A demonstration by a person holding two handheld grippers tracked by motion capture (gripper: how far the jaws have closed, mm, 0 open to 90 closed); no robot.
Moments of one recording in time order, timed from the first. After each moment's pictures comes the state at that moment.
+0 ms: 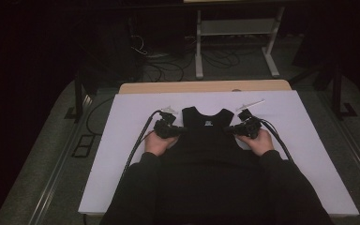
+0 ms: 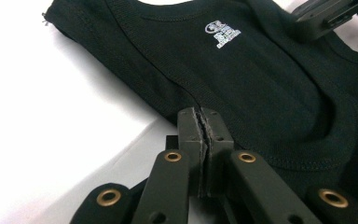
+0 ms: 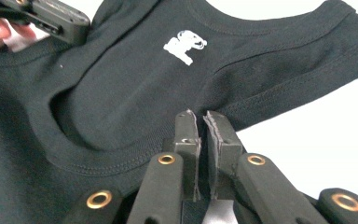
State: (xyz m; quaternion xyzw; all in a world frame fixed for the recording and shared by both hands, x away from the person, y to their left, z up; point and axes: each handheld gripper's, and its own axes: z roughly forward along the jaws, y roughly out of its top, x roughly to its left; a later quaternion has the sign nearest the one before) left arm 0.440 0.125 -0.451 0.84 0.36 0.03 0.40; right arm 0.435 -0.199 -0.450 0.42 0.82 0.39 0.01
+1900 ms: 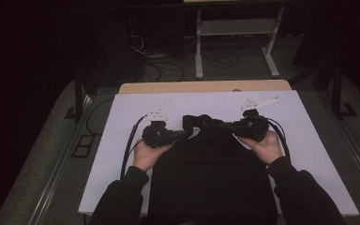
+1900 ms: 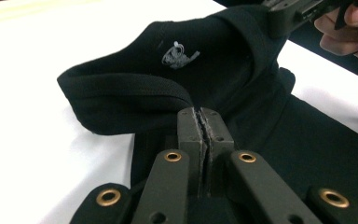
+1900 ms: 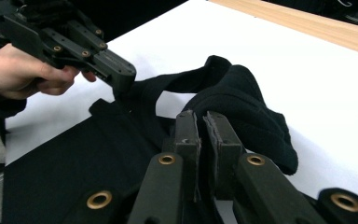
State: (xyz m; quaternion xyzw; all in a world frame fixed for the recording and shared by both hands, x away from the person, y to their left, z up) left arm 0.362 0.144 -0.387 0.81 0.30 0.03 0.50; right arm 0.362 -0.182 -0.362 0.32 0.81 0.49 0.04
